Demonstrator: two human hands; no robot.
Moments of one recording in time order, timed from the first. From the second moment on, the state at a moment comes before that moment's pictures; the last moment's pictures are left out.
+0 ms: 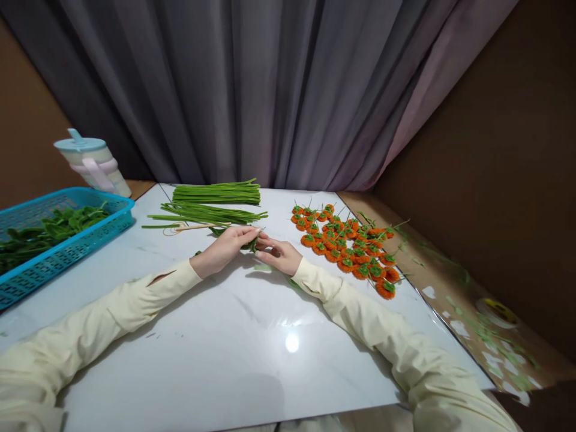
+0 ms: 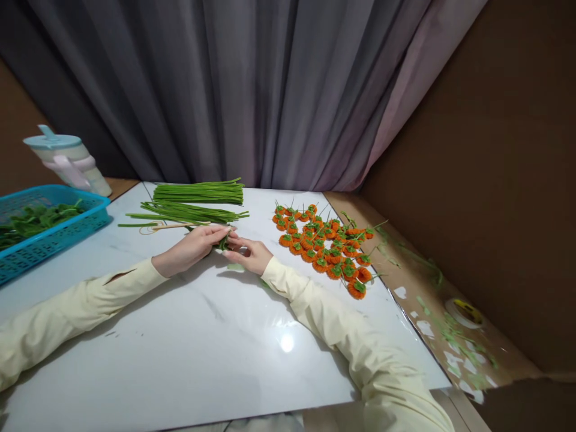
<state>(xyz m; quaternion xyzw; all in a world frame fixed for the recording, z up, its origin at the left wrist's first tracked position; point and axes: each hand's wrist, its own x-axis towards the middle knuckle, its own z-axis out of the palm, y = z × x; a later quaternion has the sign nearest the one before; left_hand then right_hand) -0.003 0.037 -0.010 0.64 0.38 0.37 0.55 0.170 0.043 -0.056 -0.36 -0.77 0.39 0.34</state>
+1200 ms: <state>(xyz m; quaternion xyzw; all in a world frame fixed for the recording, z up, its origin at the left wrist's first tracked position) -0.022 0.043 0.027 0.81 0.40 0.24 0.35 0.177 0.042 -0.068 -0.25 -0.88 -0.19 0.35</state>
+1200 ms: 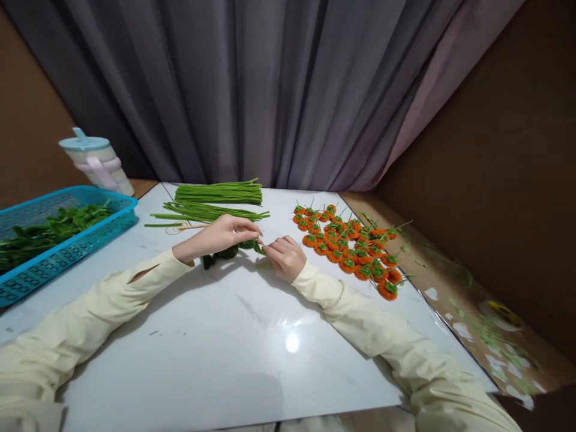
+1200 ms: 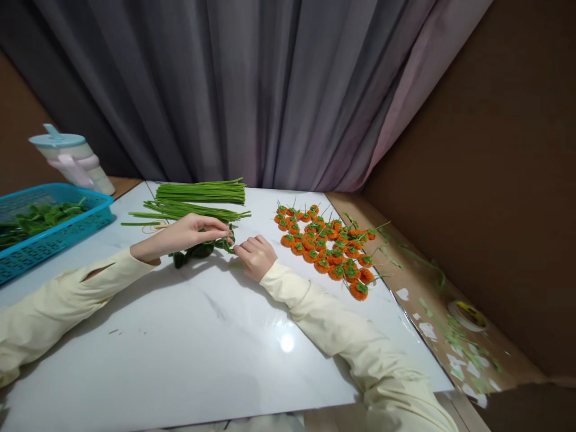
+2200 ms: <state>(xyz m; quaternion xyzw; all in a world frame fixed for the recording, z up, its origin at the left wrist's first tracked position) -0.005 0.023 0.009 0.77 0.46 0.35 0.25 0.171 0.035 -0.065 -0.22 -0.85 -0.32 0.35</state>
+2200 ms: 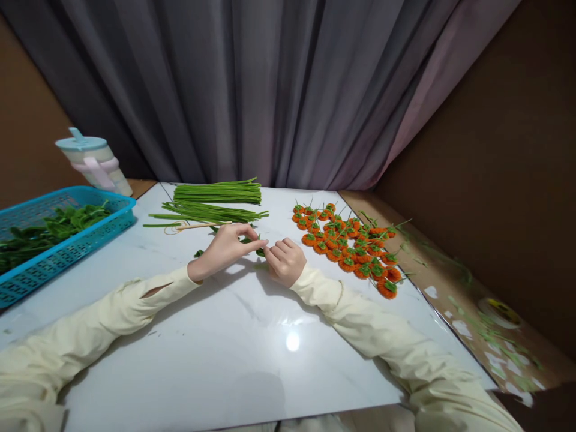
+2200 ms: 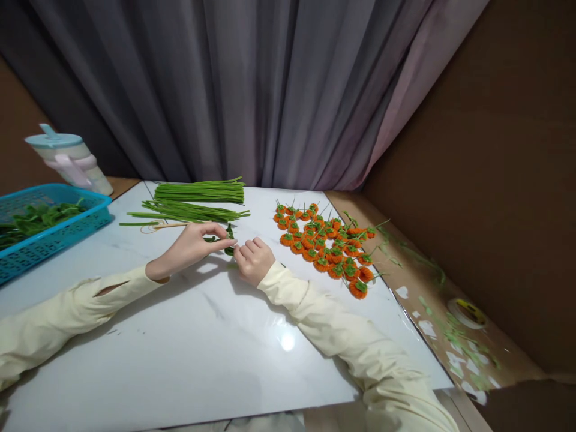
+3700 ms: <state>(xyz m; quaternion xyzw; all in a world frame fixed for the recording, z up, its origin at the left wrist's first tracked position) -0.005 0.033 0.005 0.69 0.42 0.37 0.45 0.171 0.032 -0.066 -0.20 -0.87 -0.29 0.33</state>
